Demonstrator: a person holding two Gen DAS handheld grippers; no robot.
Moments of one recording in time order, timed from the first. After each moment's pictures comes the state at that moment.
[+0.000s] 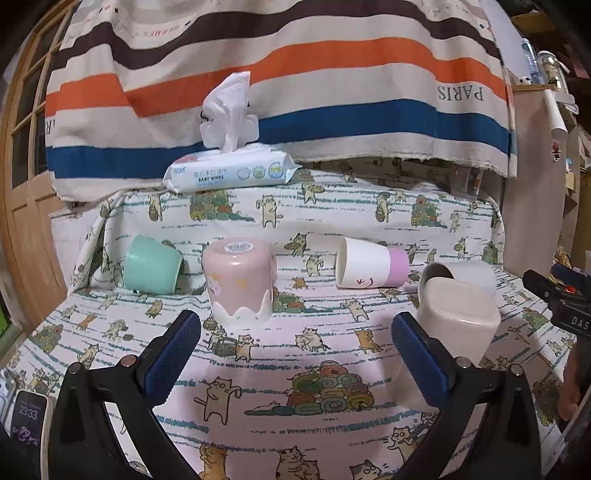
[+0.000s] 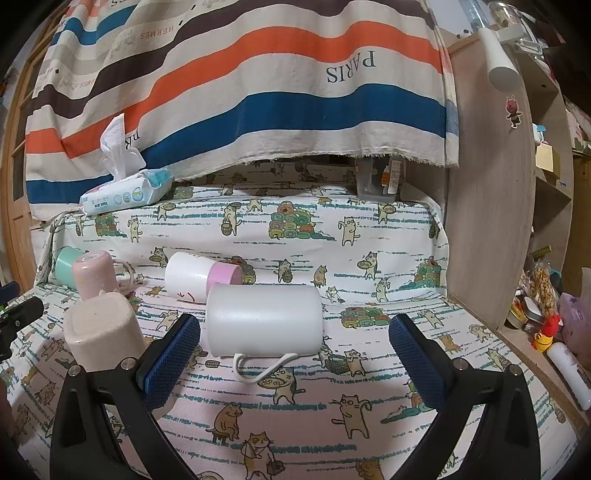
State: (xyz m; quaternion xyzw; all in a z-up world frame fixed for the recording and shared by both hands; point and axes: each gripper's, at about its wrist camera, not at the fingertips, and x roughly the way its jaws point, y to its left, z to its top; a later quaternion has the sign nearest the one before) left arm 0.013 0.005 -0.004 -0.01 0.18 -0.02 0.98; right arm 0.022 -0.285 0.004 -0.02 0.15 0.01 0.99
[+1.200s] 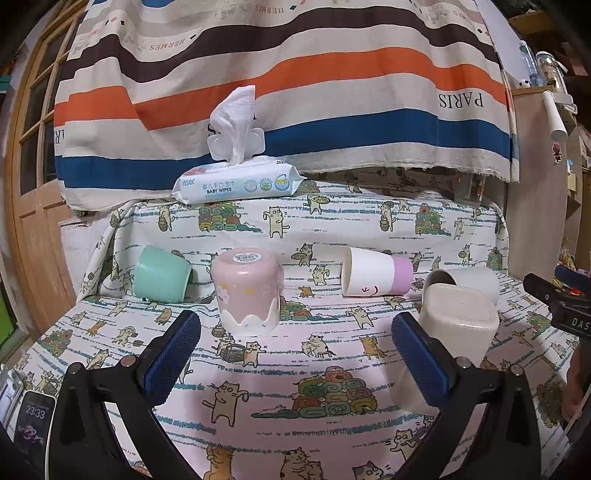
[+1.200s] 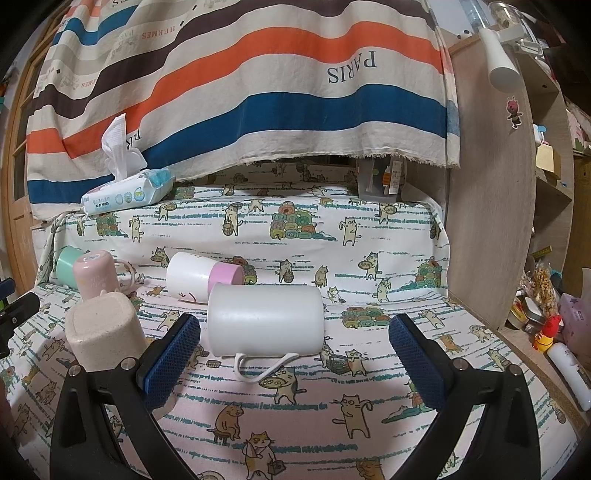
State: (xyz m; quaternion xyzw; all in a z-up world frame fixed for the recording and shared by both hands) left arm 0.002 0.005 0.001 0.00 0.16 -0.01 0.99; right arm 0.021 -0.285 0.005 -0.02 0.15 0.01 0.99
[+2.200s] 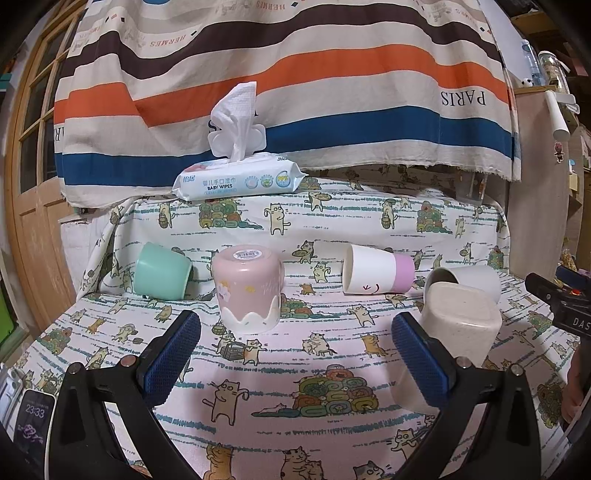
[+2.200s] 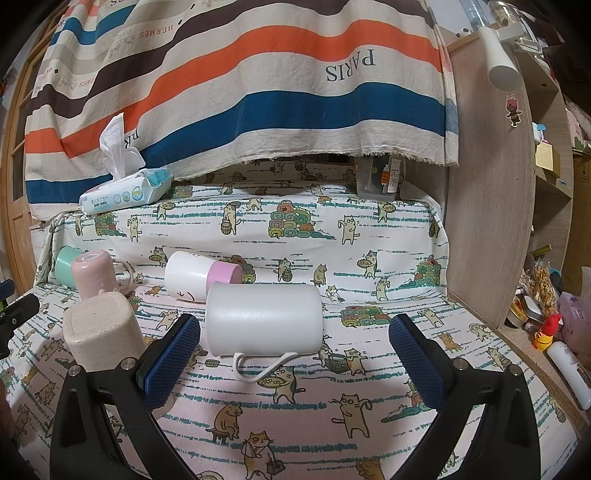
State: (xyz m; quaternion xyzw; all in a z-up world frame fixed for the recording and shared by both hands) left arm 0.003 0.005 0.001 0.00 0.16 -0.01 0.99; right arm 0.022 -0.286 0.004 -0.02 0.15 0.01 0.99
